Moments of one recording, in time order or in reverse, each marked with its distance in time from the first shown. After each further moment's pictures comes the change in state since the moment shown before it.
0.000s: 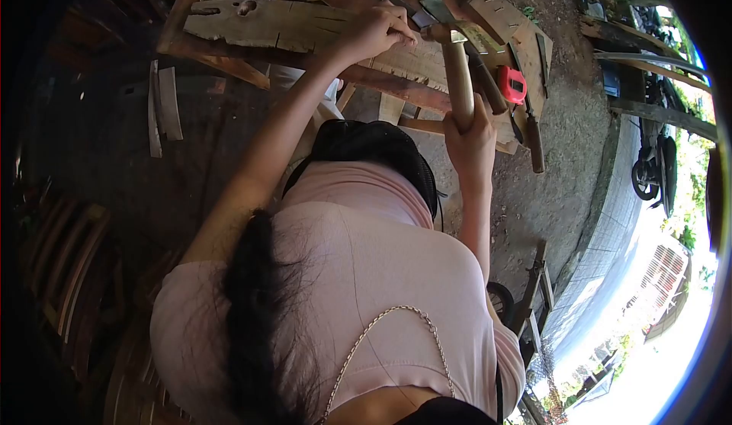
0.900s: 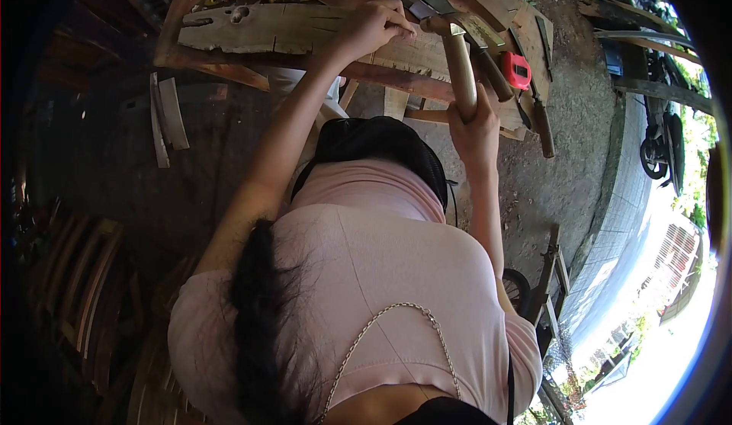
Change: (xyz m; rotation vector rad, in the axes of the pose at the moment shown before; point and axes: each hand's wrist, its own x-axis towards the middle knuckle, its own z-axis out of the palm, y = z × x) left_hand 0.001 0.001 0.001 0.004 0.033 0.064; right_hand -0.002 0.008 0.010 0.029 0.064 0.001
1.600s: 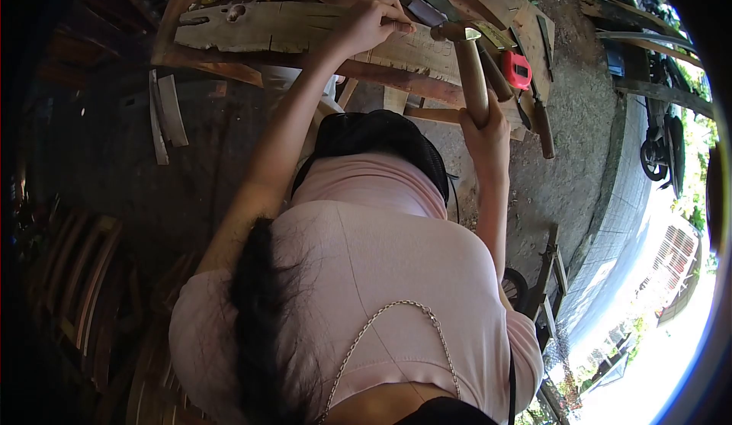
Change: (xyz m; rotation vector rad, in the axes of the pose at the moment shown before) left_hand 0.002 0.002 -0.002 -0.058 -0.024 -0.128; right_hand 0.003 0.010 -0.021 -0.001 -0.106 0.090
